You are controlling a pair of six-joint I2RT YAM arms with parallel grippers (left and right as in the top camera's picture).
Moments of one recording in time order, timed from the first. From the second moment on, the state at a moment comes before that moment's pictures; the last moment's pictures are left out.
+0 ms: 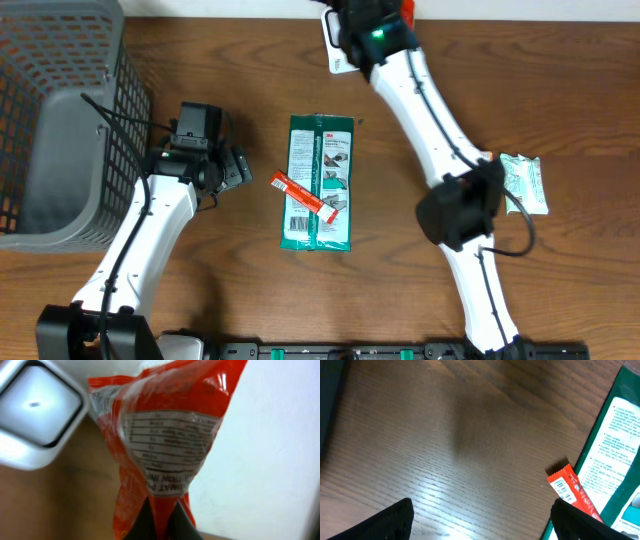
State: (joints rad) left arm -0.13 1.46 1.04 -0.78 -0.08 -0.49; right arm 0.47 2.46 2.55 -0.74 0.68 -0.76
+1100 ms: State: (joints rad) left arm -0.13 1.46 1.04 -0.78 -0.08 -0.49; right arm 0.56 2.71 2.55 -0.38 1.03 -1.35
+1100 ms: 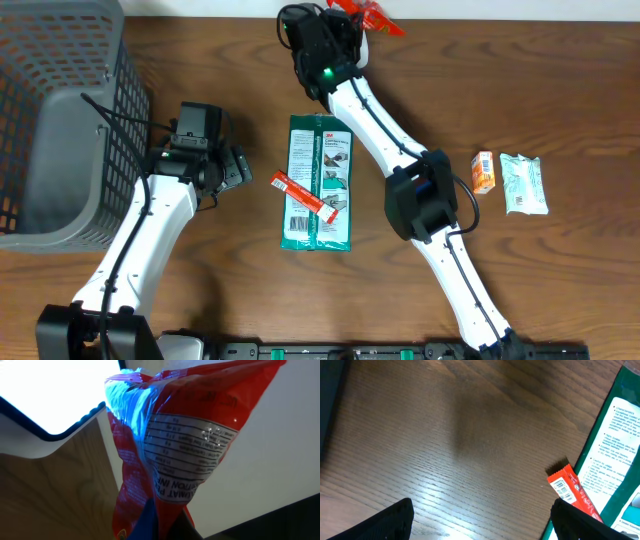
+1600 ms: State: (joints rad) left arm -0.13 1.46 1.04 -0.78 -0.08 -0.49; right arm 0.55 2.65 2.54 -0.67 0.96 -1.22
